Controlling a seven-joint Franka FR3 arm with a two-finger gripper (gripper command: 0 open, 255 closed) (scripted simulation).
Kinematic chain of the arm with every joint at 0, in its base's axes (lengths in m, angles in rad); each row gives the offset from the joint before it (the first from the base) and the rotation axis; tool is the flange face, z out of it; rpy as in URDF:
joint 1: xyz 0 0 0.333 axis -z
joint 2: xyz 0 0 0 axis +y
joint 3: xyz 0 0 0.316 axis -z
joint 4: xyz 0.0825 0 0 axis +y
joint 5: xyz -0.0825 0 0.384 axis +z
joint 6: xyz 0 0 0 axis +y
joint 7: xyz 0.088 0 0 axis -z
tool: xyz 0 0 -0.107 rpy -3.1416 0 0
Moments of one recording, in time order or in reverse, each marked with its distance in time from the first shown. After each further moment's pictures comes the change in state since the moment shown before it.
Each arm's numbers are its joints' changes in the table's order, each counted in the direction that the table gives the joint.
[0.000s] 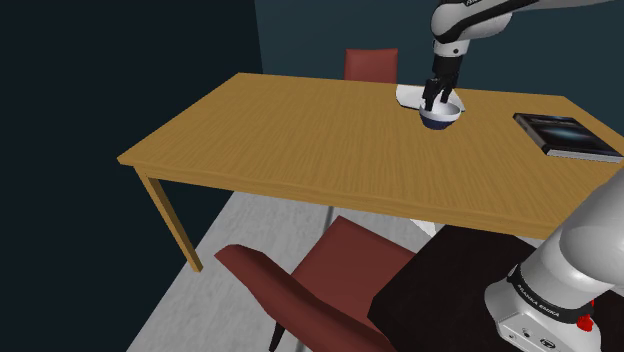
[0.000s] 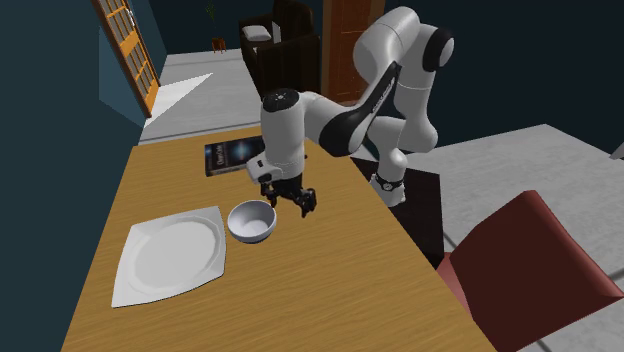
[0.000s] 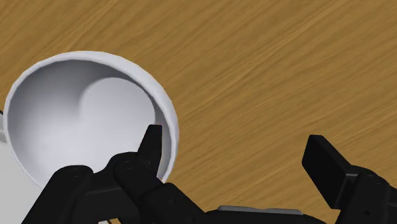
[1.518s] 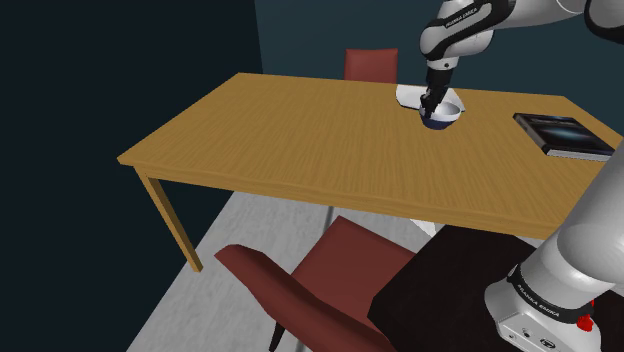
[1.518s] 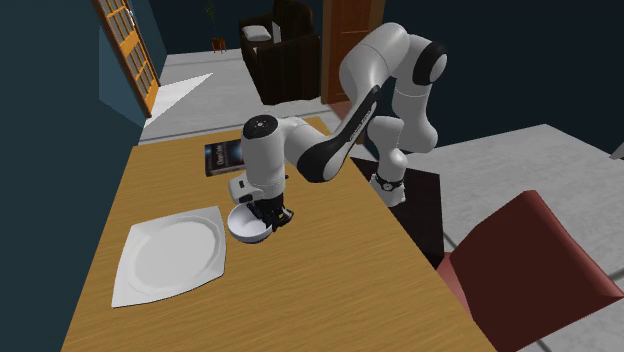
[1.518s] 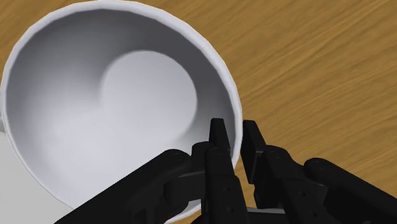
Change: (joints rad) arm 0.034 0.180 0.023 -0.074 0.057 -0.120 -0.083
